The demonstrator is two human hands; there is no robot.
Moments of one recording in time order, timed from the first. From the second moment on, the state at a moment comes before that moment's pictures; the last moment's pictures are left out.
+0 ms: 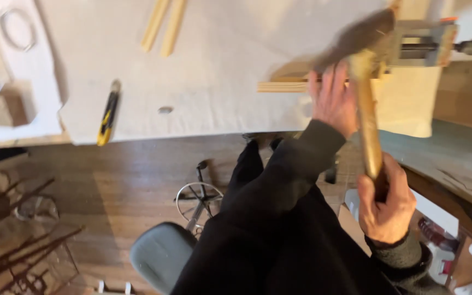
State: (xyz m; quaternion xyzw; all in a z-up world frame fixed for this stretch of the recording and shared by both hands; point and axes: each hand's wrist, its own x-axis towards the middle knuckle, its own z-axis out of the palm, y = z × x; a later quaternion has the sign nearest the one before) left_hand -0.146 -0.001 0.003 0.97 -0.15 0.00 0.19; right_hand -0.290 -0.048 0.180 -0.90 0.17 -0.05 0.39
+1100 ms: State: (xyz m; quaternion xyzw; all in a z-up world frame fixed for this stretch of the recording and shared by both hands) left_hand -0.323 0.020 -0.022 0.52 0.29 -0.41 0.69; right_hand -0.047 -0.371 0.015 -0.85 0.00 0.53 0.04
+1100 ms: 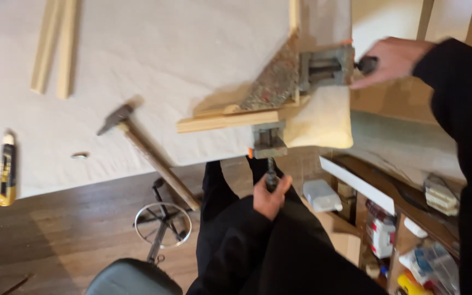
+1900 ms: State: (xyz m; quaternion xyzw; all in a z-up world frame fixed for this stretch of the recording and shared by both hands) left_hand -0.327 0.040 -0.012 0.44 0.22 -0.39 0.78; right_hand -0.106 -0.396 -0.066 -0.92 0.00 0.37 0.10
